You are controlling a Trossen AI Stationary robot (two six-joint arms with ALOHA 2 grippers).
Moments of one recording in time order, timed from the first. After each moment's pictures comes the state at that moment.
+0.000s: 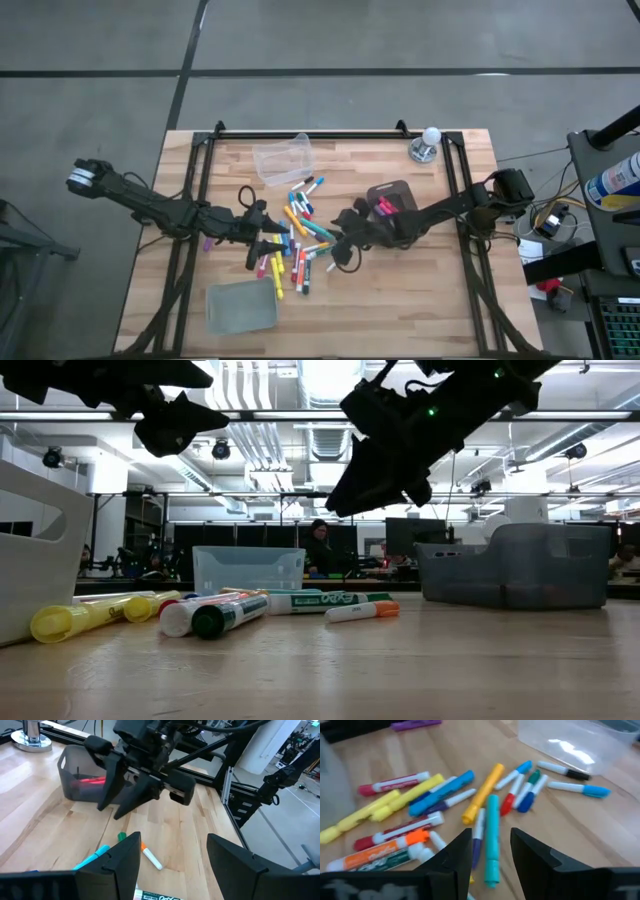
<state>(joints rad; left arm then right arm) -0.30 0.97 0.48 0.25 -0.19 -0.39 0.21 1.71 0.94 0.10 0.47 0.49</state>
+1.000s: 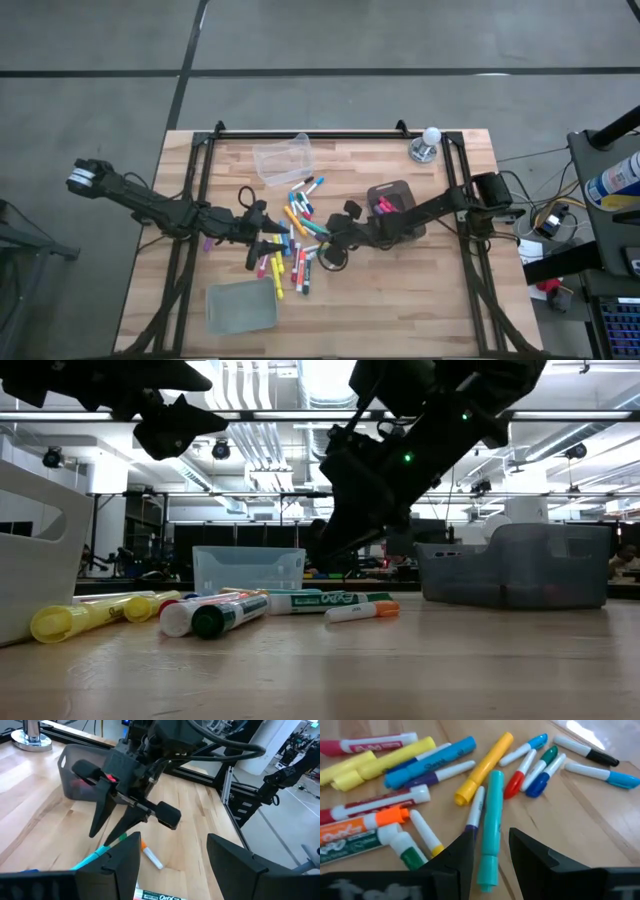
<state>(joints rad) -0.30 0.97 0.47 0.27 -0.19 -0.39 0.17 1.87 1.01 0.08 0.41 0.41</state>
